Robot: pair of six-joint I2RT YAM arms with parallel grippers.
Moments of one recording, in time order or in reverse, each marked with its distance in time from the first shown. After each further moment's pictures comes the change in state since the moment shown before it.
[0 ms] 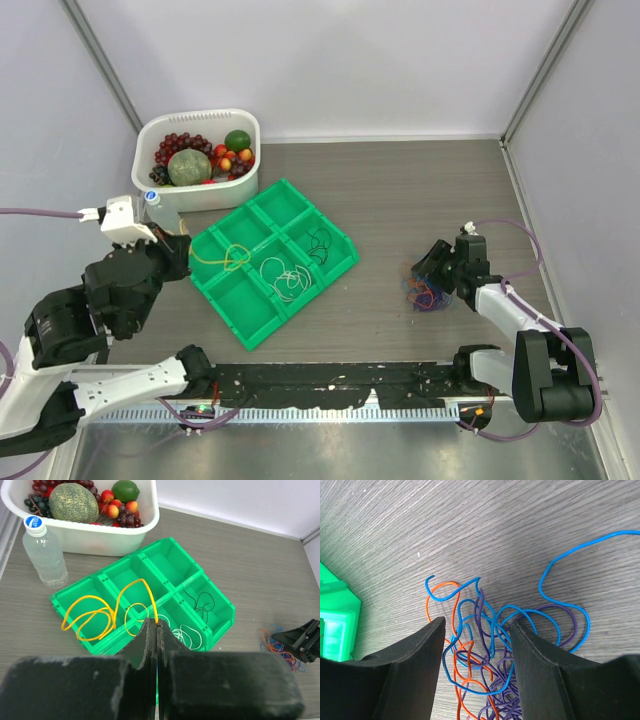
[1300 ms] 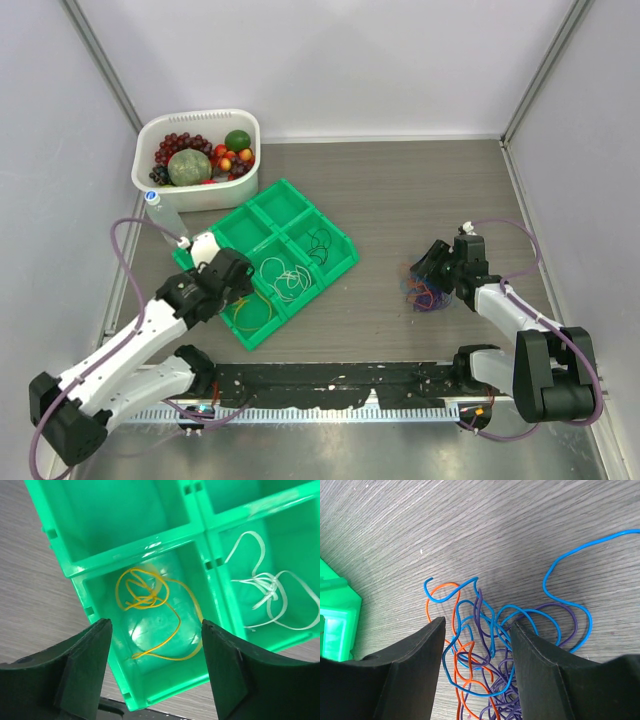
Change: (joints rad) left arm 0.355 0.197 -0.681 0.192 0.351 -0.352; right arm 0.013 0.000 0.000 0.003 0.000 -0.001
